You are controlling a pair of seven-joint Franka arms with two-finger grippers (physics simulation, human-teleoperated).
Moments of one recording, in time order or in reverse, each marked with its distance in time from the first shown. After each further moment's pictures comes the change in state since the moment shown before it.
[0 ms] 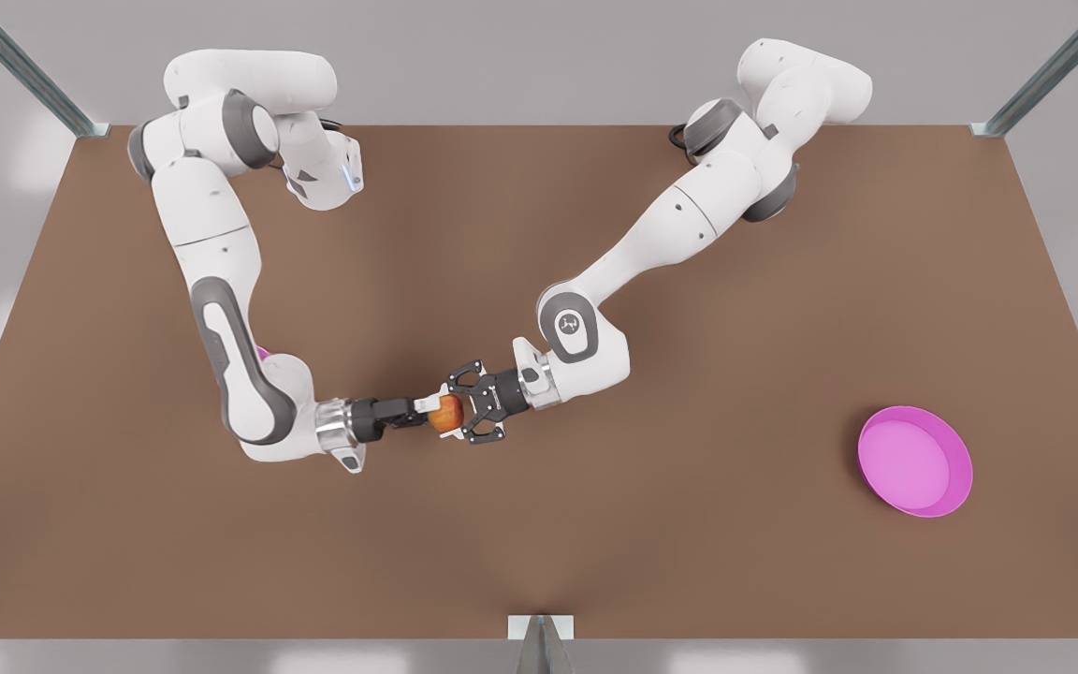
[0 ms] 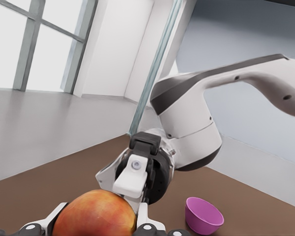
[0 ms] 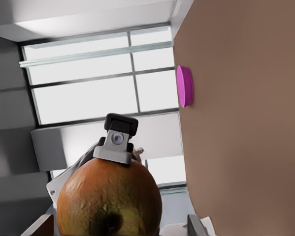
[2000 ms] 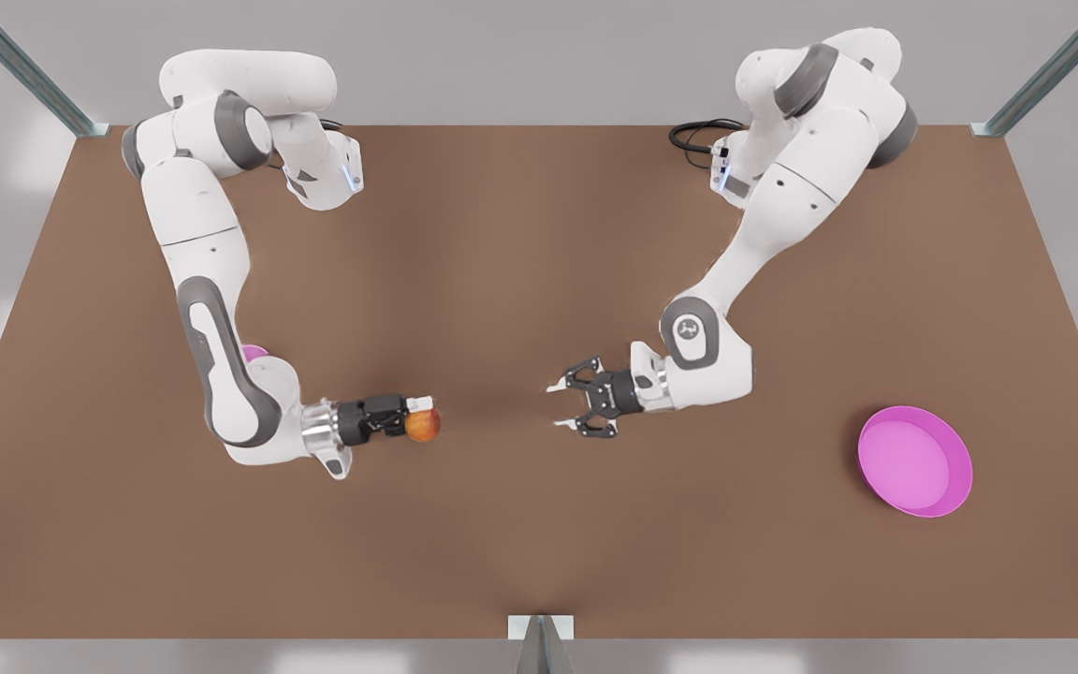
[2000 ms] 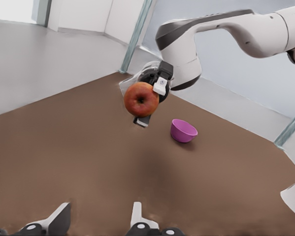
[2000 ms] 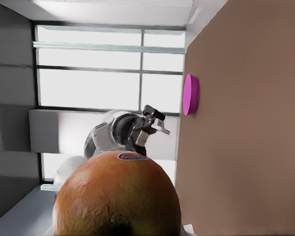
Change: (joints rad) left arm 0.462 -0.461 0.032 -0.716 0.353 -0.285 -0.161; right arm -0.054 -0.003 0.005 0.013 -0.048 -0.029 -0.151
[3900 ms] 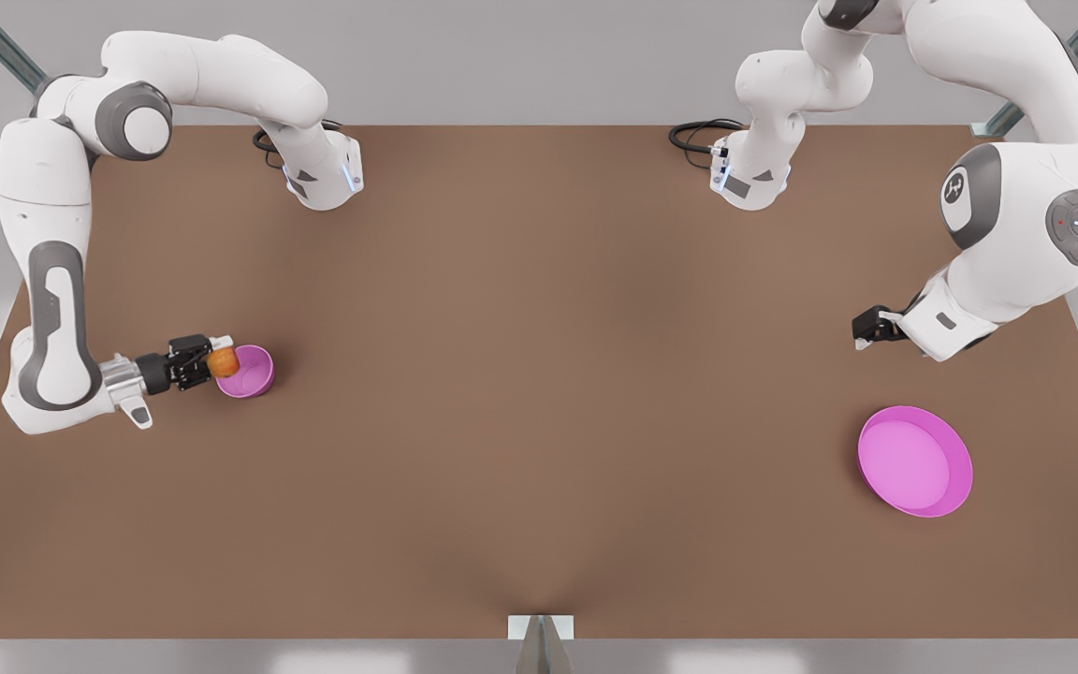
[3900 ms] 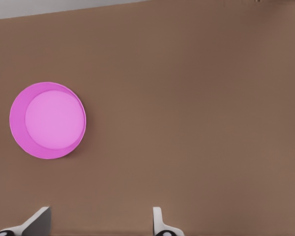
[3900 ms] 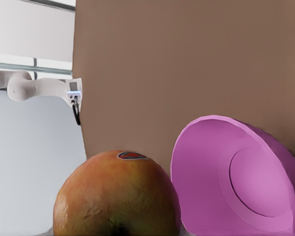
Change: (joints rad) left arm -0.009 -0.469 0.496 0.231 1.193 -0.900 -1.572; right arm -0.559 -0.028 0.007 0.013 -1.047 -0.311 -0.274
